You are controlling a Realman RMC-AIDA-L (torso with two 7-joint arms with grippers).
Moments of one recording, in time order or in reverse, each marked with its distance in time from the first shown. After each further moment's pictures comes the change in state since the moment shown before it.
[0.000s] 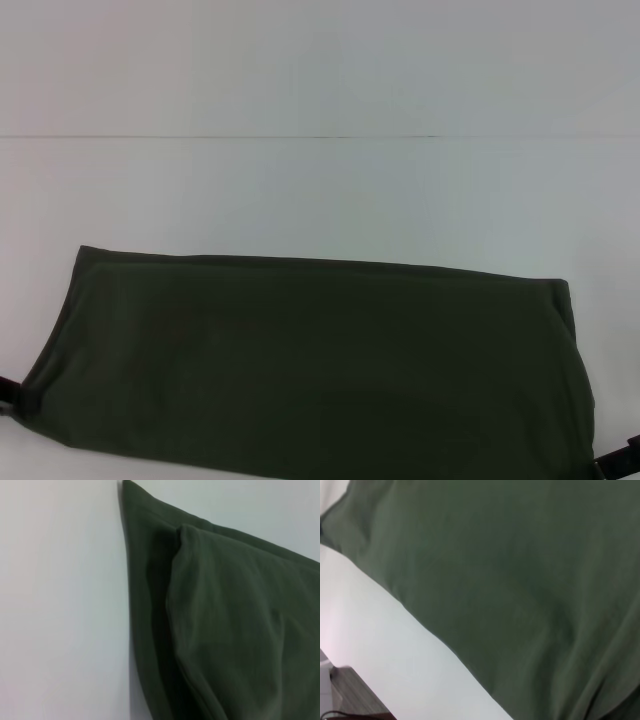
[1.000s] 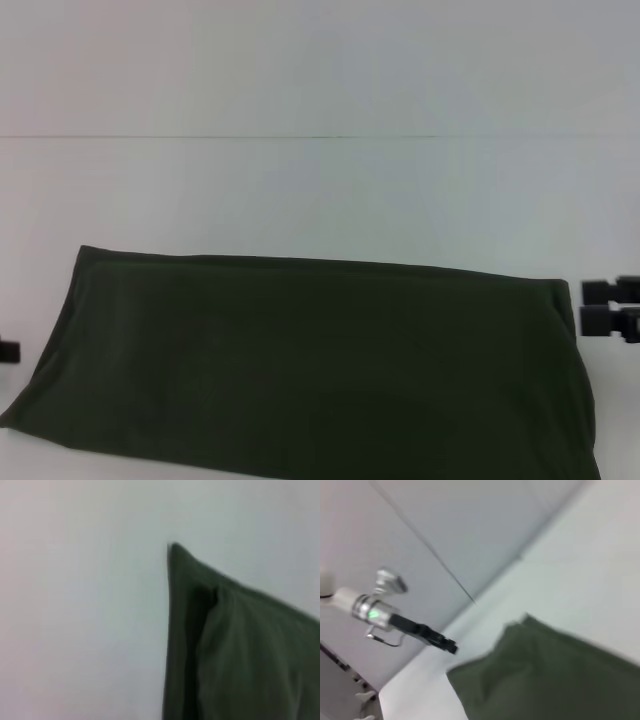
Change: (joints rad) left arm 0.011 0.010 -0.128 0.065 0.006 -0.015 -0.081; right arm -0.038 -0.033 0.235 -0.090 0.387 -0.179 -0.360
